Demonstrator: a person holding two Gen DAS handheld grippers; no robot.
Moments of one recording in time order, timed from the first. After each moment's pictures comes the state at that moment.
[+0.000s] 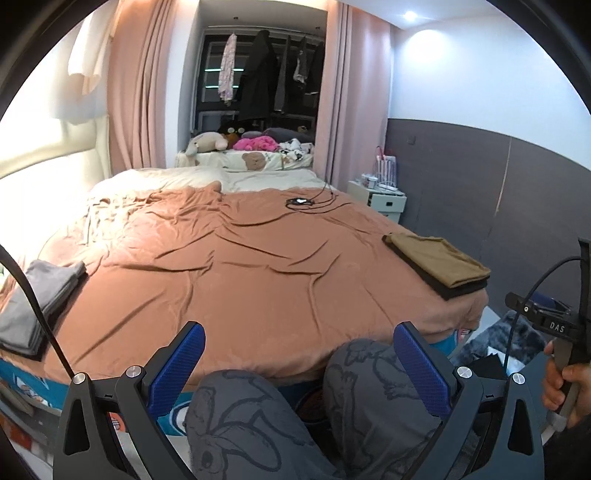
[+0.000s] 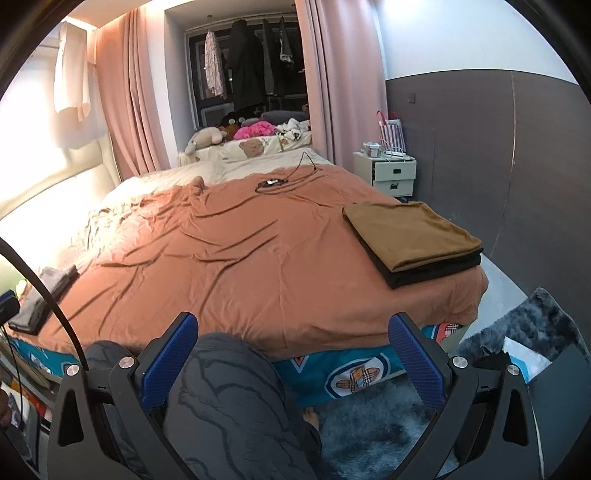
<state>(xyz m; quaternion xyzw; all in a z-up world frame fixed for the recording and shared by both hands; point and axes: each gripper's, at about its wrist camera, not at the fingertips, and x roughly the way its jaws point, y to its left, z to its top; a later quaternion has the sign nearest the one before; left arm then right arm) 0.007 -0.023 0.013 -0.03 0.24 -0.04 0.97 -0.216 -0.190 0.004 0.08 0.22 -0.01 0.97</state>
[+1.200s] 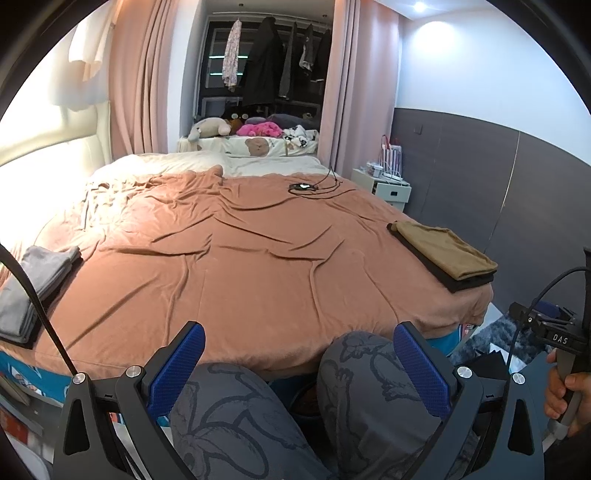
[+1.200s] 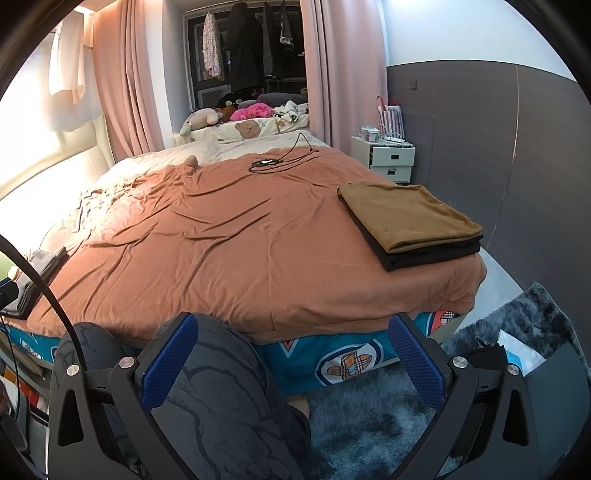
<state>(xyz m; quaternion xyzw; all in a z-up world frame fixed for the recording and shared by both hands) 0.026 -0.028 -0.007 -0.04 0.27 -0.04 0.96 -0.196 -0.194 0.008 0.07 0.25 -0.01 0.97</state>
